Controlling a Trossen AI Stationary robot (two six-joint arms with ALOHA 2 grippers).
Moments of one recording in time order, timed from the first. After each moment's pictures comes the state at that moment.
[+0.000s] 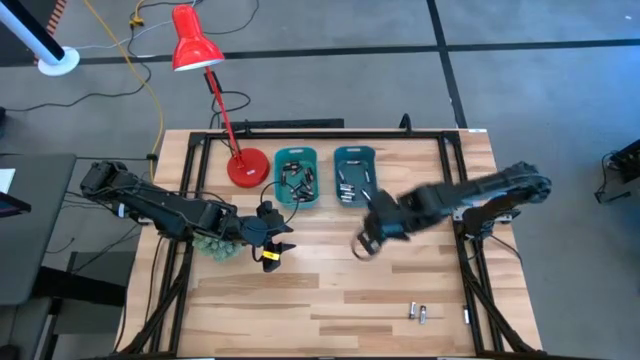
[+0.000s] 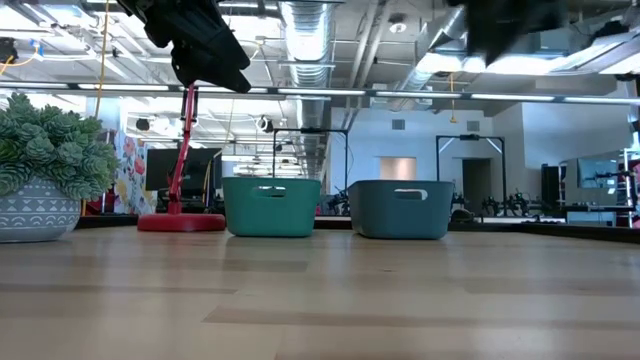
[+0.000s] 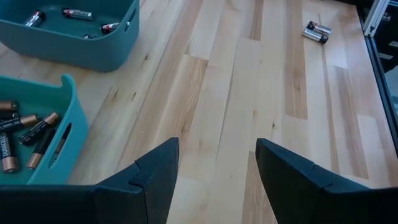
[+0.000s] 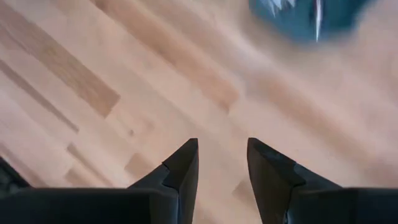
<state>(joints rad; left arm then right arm) -0.29 1.28 0.89 -0.28 -0.32 -0.40 0.26 1.53 1.48 -1.22 0.22 1.13</state>
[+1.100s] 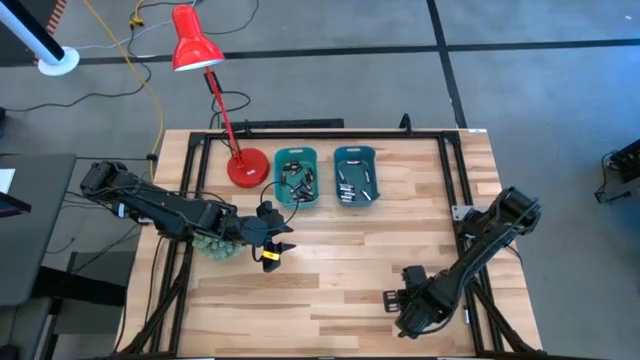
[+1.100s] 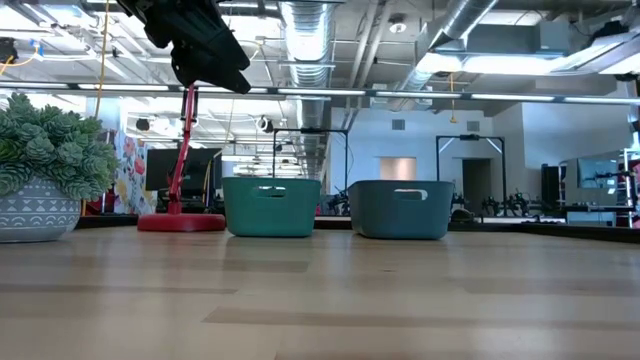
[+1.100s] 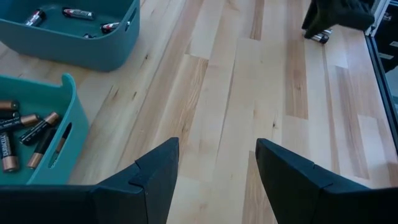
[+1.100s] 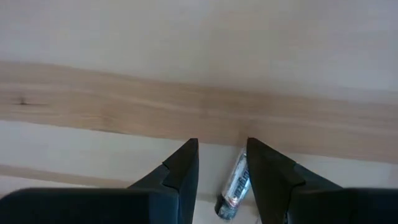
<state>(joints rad) -0.29 1.28 0.89 -0.28 -0.32 -0.40 0.82 1.75 1.08 -0.84 0.08 2.31</state>
